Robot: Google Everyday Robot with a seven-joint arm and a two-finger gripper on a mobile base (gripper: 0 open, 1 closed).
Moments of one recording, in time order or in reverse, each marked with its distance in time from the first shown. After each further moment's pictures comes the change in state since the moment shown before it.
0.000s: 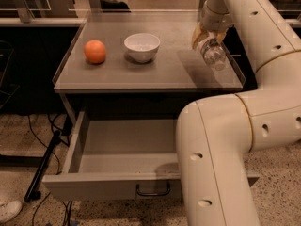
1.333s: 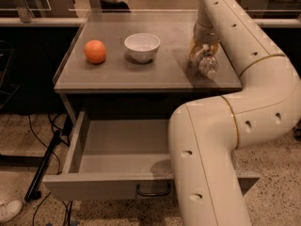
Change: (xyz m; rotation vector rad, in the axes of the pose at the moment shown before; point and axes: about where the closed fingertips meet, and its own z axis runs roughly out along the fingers) arm 0.000 0.002 0.054 0.076 0.061 0.033
